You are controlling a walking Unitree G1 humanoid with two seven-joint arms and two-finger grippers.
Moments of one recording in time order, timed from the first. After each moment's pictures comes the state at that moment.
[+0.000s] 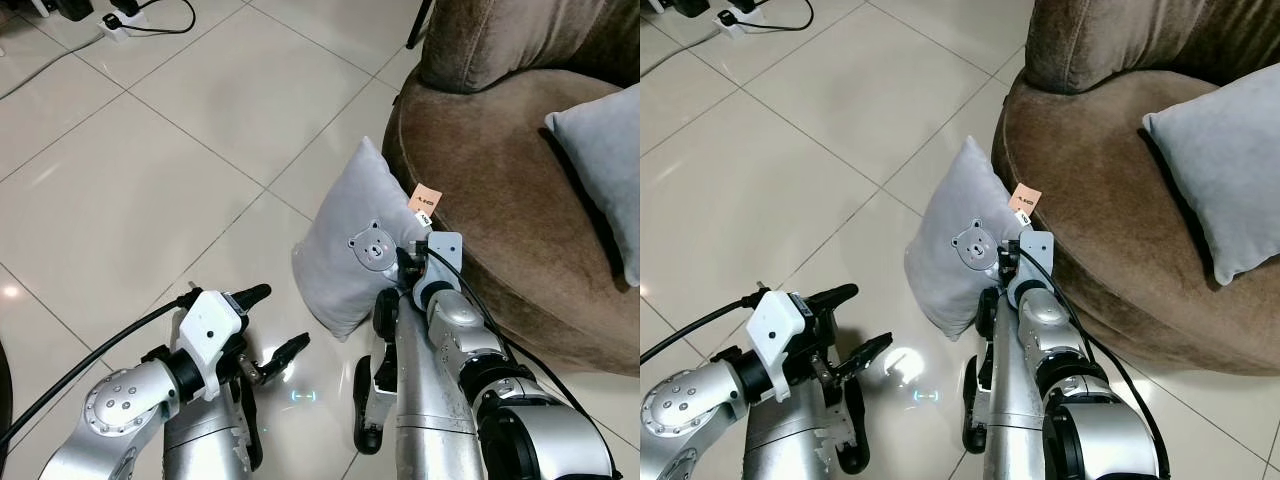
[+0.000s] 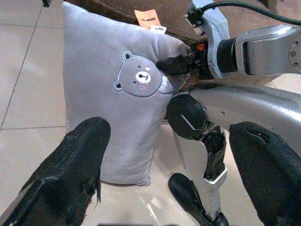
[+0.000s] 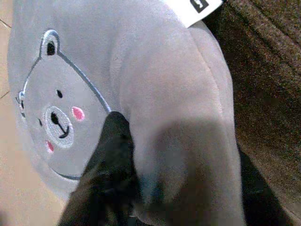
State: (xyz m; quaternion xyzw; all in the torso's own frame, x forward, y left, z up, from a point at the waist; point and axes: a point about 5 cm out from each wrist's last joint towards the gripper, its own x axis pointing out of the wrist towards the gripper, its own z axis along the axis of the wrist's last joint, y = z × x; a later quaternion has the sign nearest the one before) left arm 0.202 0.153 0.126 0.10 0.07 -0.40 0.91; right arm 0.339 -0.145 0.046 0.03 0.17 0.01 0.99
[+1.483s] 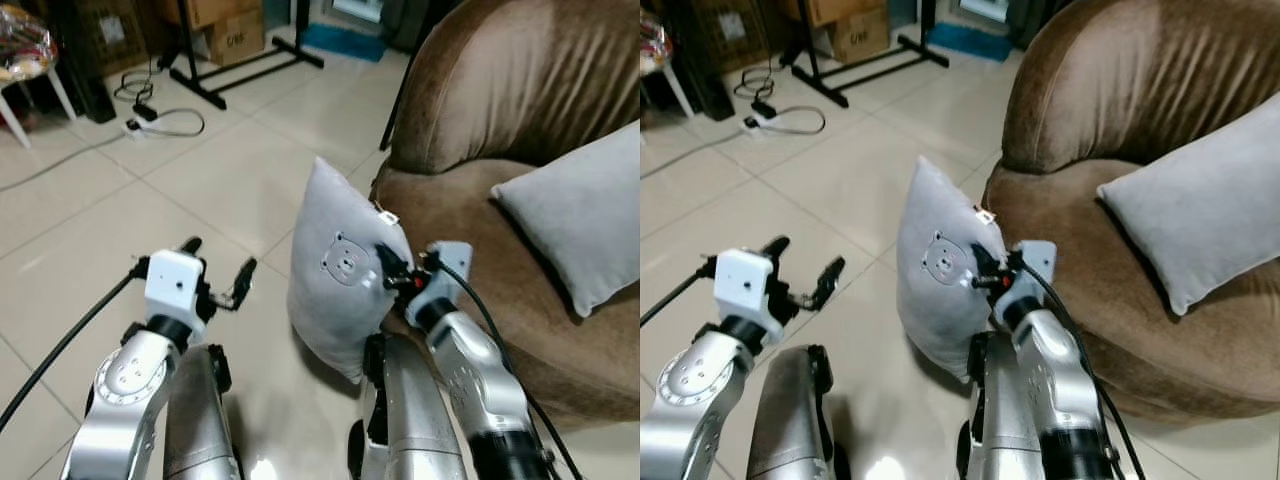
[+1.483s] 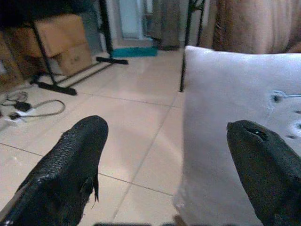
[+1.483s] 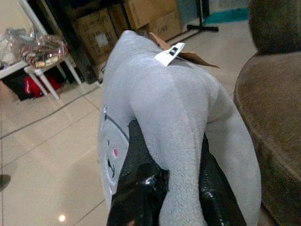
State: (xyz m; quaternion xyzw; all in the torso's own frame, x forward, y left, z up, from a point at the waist) left arm 0.245 0.181 0.126 0.08 0.00 -0.12 0.99; right arm 0.285 -0.123 0.083 0.17 0.07 0.16 0.97
